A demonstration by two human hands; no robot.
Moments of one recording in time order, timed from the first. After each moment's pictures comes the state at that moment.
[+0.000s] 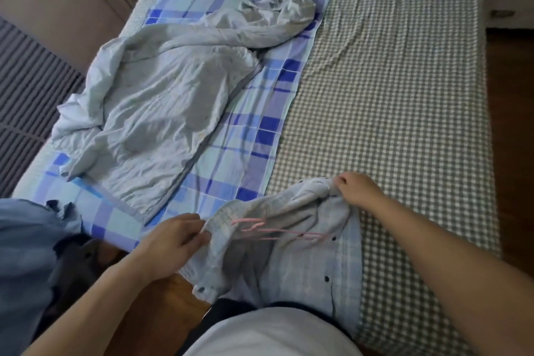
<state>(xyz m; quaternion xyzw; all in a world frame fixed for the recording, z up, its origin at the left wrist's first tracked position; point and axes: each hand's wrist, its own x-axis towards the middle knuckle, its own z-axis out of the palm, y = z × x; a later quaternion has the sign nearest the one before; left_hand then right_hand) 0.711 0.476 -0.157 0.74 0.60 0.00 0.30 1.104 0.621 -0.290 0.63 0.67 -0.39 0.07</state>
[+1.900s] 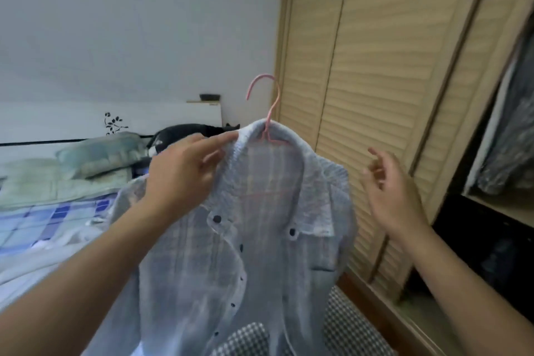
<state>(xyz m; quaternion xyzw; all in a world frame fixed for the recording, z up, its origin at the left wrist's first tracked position) 0.753 0.533 0.191 0.83 0.24 0.50 0.04 1.021 0.316 0.174 0.75 0.42 0.15 -0.49</state>
